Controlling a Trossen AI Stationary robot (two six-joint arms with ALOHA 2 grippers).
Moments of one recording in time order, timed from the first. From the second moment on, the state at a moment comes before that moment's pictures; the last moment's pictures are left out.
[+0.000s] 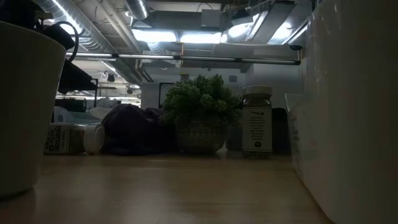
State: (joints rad) left arm 0.21 0.01 0.14 -0.45 -0.03 -0.15; right arm 0.83 1.35 0.91 -0.72 -0.05 1.12
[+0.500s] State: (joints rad) left arm 0.21 0.01 0.14 -0.45 -0.03 -0.15; right arm 0.83 1.44 0.91 -0.67 -0.08 1.09
